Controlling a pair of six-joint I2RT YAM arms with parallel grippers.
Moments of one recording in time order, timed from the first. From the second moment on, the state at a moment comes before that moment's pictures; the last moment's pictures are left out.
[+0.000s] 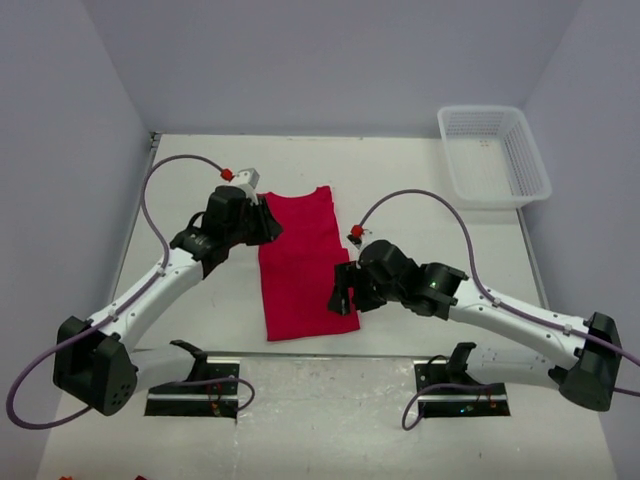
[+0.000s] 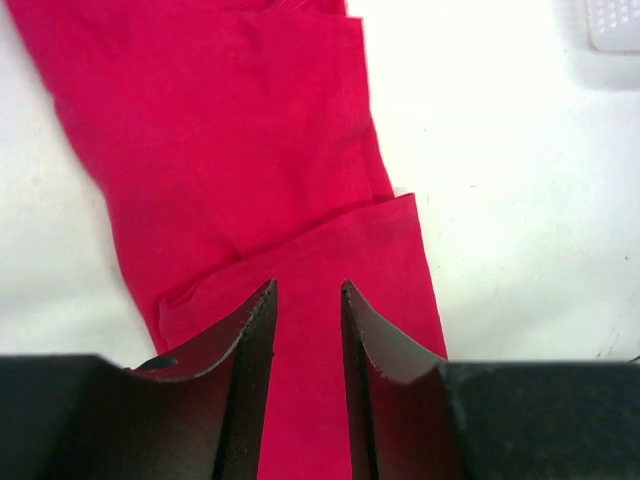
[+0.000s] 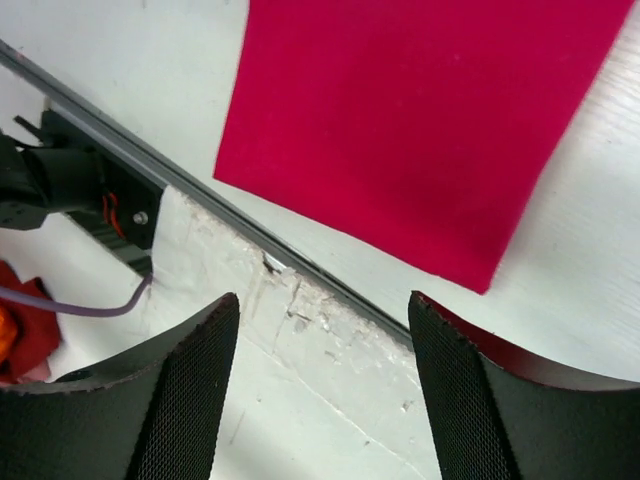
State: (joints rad) left arm -0.44 1.22 0.88 -0.27 0.10 -0.51; right arm 1.01 1.13 0.89 -0.56 -0.03 0.74
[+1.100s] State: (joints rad) left arm -1.02 1.13 0.72 -0.81 -0.28 -1.23; right arm 0.85 1.13 0.41 -0.25 -0.12 0.91
